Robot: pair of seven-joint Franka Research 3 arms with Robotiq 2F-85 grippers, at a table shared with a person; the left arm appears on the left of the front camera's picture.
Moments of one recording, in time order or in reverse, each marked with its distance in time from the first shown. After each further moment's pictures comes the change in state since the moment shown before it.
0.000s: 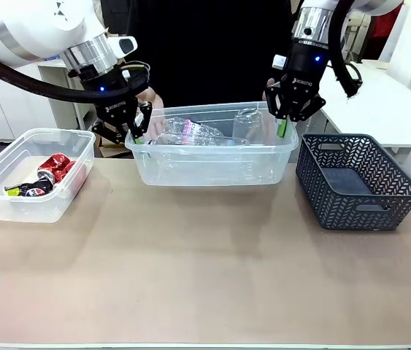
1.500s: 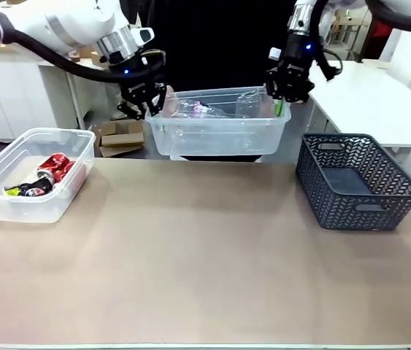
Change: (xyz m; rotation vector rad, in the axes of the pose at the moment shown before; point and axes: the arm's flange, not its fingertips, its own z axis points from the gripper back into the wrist) left arm 0.132 -0.024 -0.017 -0.038 0.005 -0.012; right arm 0.134 -0.025 0.025 0.026 0.051 0.033
